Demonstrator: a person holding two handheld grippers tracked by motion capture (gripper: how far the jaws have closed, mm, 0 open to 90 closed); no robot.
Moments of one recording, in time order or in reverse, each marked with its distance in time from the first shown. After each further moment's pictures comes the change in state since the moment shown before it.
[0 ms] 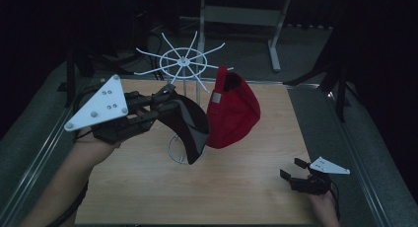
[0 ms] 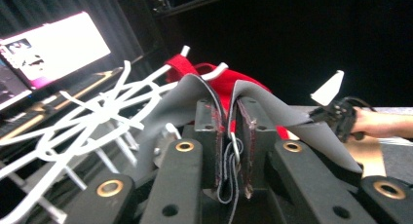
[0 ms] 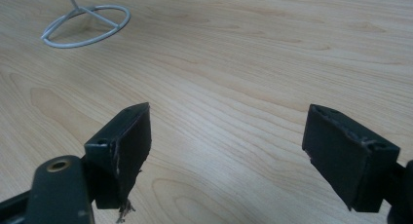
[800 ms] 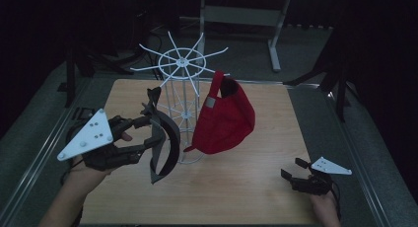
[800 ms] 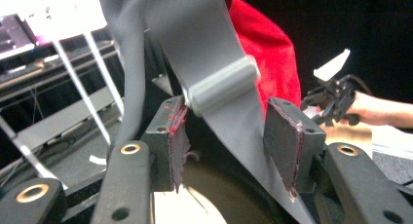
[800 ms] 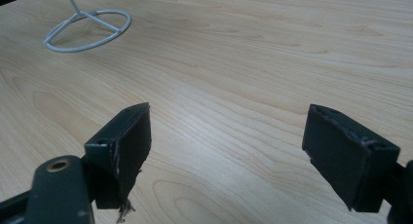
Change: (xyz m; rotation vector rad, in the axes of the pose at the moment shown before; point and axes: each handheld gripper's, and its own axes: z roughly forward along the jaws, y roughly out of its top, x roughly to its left) left arm -0.019 -0.073 -0.027 0.025 0.064 -0.156; right arm 0.000 0.001 -0.003 -0.014 0.001 0.003
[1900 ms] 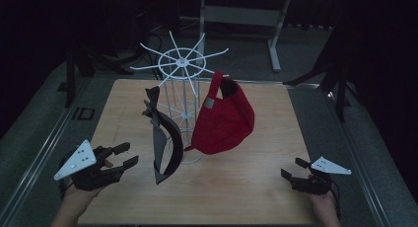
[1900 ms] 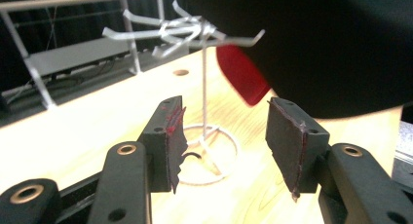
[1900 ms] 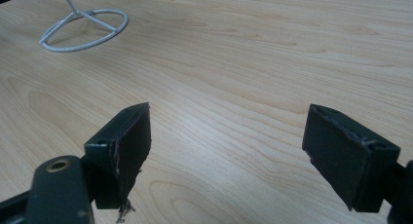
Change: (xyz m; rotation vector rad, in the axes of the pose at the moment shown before) left arm 0.014 -0.139 -0.021 0.067 0.086 -0.229; right arm -0.001 -0.001 0.001 -0.001 -0.007 0.003
